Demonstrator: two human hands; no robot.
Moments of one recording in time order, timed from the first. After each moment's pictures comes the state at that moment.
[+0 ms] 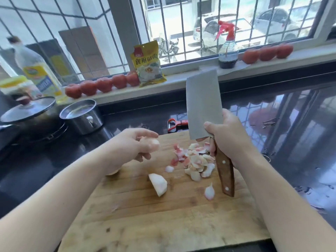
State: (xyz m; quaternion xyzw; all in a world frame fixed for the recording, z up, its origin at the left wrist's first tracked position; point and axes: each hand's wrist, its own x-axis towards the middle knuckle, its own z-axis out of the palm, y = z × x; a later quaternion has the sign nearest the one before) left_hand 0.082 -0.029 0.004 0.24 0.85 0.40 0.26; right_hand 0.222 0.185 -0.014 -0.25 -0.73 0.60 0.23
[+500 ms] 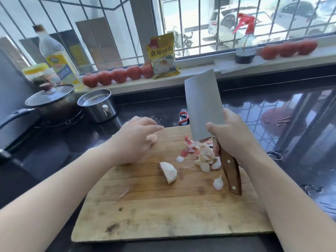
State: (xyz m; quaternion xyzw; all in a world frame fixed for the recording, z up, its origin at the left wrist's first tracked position) left_hand 0.074 -0.056 -0.007 0.43 0.90 0.06 0.02; right_hand 0.223 0.166 -0.014 -0.22 -0.78 0.55 0.18
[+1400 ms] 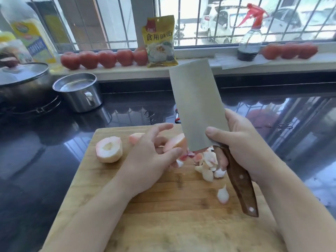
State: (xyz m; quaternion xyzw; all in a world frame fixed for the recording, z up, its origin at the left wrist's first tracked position) left_hand 0.126 -0.029 -0.046 0.25 0.76 0.57 0.20; right_hand 0.225 0.163 -0.015 -0.11 -0.77 0.61 0.13
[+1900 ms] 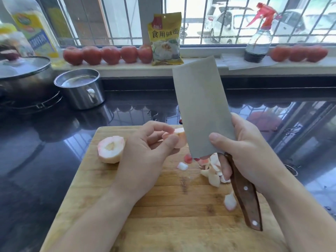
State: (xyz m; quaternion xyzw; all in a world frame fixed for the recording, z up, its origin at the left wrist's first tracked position) left_hand 0.128 -0.031 -0.045 0.21 0.67 0.70 0.12; right_hand 0.224 0.151 -0.015 -0.11 -0.79 0.59 0.14
